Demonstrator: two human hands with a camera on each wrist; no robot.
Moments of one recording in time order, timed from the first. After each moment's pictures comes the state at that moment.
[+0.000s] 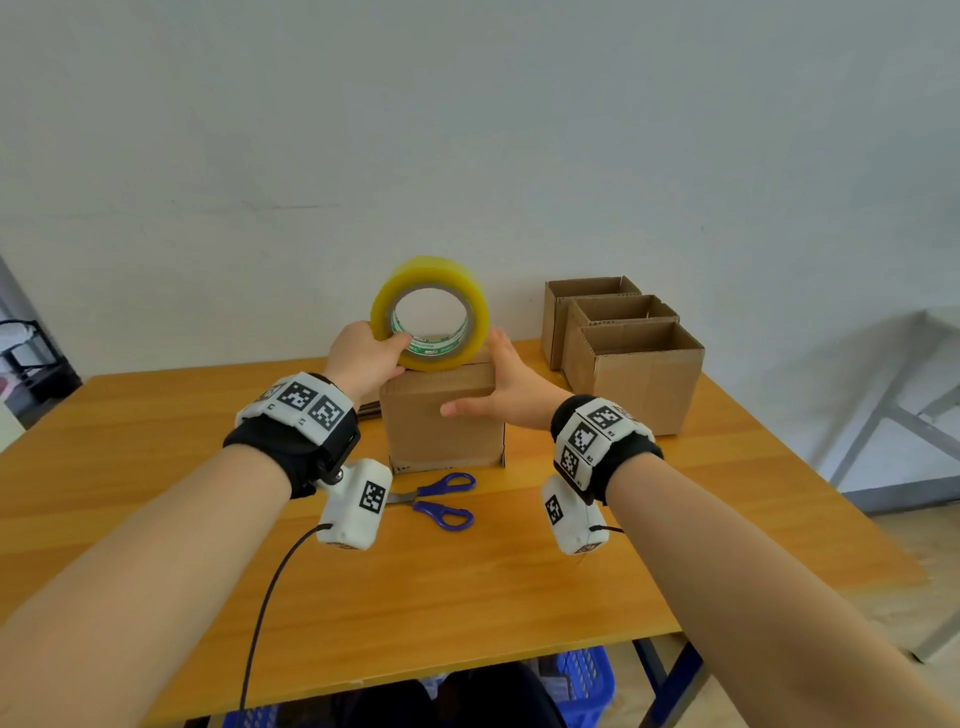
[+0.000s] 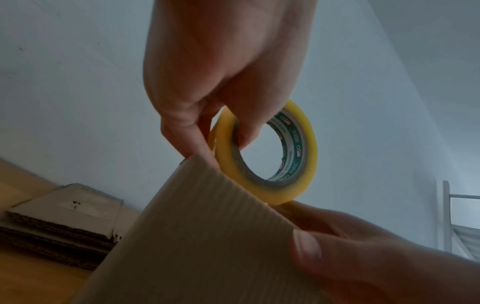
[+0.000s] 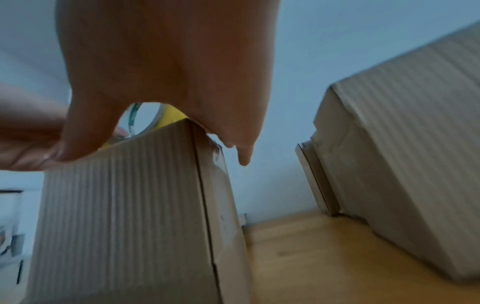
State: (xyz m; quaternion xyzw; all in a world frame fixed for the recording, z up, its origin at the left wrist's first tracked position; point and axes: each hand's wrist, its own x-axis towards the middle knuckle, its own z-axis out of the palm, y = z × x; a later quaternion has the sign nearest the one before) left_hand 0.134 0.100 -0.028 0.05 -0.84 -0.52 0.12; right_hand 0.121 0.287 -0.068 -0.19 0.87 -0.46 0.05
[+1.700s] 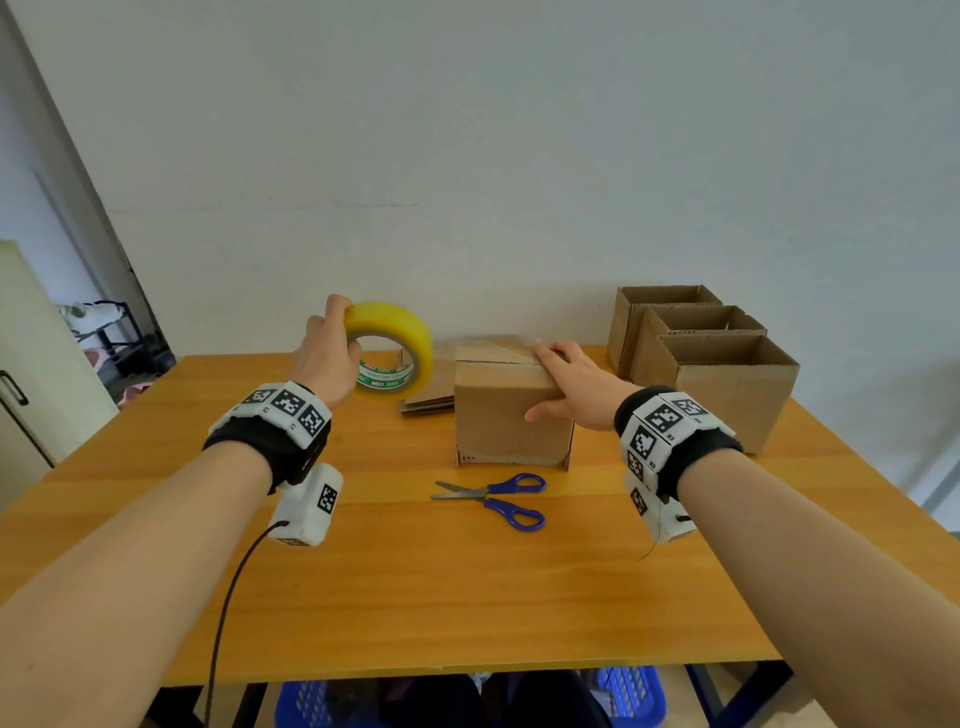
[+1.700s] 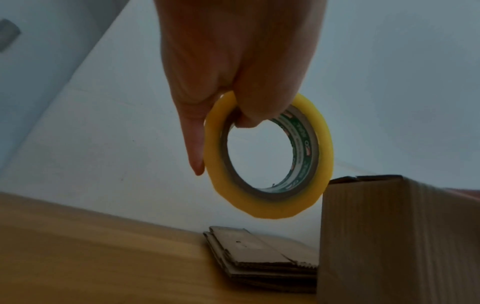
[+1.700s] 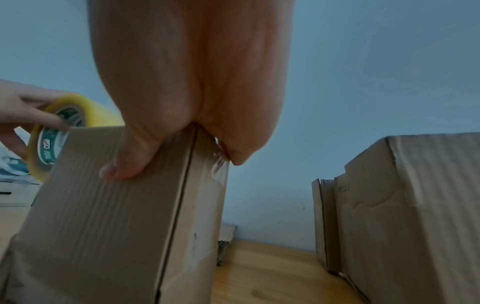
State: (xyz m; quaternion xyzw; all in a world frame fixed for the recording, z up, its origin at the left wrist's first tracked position) left_hand 0.148 -0.018 -0.039 0.06 -0.94 -0.23 0.24; right_hand 0.129 0.273 -0.047 -0.21 0.96 -0.16 0.04
